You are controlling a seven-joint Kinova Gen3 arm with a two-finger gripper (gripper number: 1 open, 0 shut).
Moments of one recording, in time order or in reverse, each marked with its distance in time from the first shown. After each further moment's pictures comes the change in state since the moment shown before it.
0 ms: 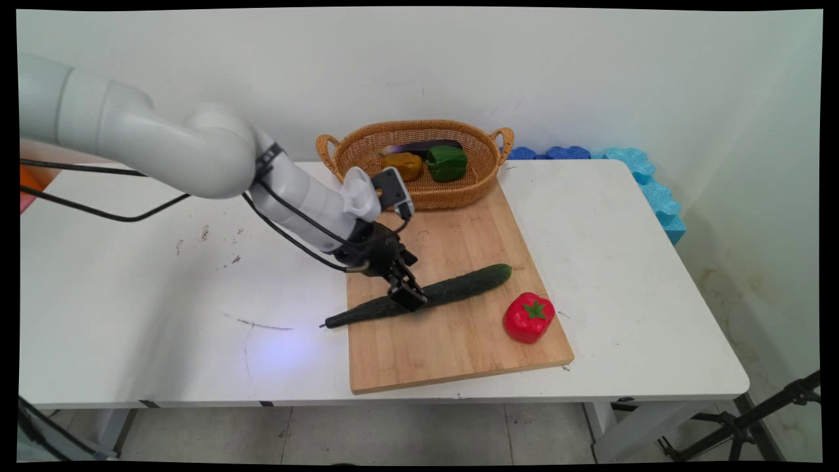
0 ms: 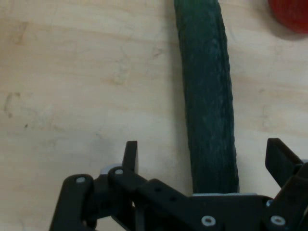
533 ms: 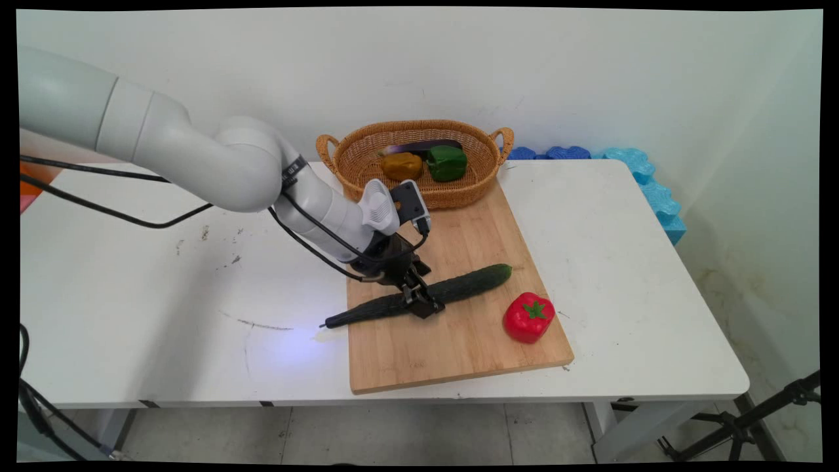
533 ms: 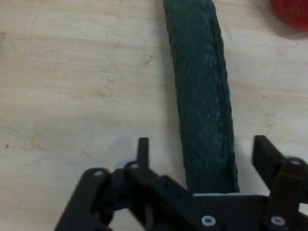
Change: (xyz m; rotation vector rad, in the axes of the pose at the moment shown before) arm 0.007 0.009 0.024 0.008 -0.018 0.043
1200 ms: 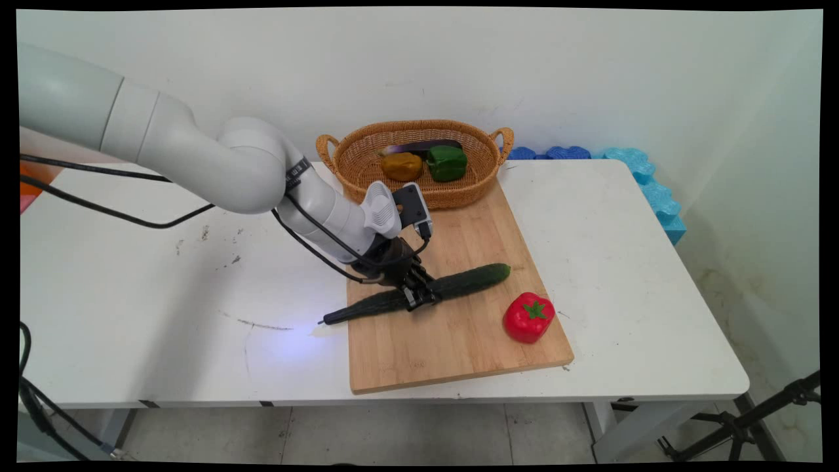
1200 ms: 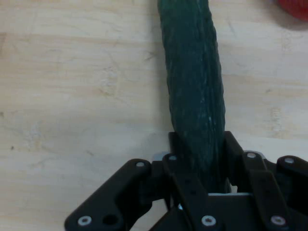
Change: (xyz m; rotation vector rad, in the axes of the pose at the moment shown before) arm 0.002 0.001 0.001 0.014 -0.015 0.033
